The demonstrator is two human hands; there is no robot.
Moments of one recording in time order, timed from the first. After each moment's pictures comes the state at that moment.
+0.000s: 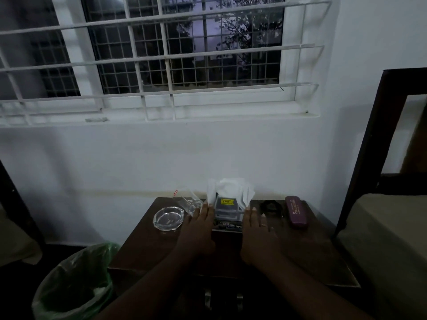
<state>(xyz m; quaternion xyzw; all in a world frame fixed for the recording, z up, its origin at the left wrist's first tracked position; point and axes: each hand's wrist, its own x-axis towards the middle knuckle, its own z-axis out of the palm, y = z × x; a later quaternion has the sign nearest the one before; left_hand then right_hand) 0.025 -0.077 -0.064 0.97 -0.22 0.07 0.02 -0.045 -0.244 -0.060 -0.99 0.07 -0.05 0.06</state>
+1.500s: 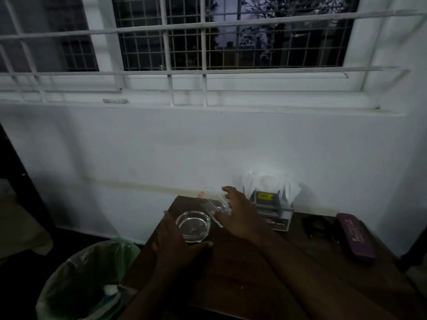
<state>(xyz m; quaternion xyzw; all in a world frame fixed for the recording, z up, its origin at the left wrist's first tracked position) 0.081 0.030 -0.112 0.91 0.06 0.11 0.40 0.084 -0.157 -0.024 -0.91 -0.13 -0.10 0.37</state>
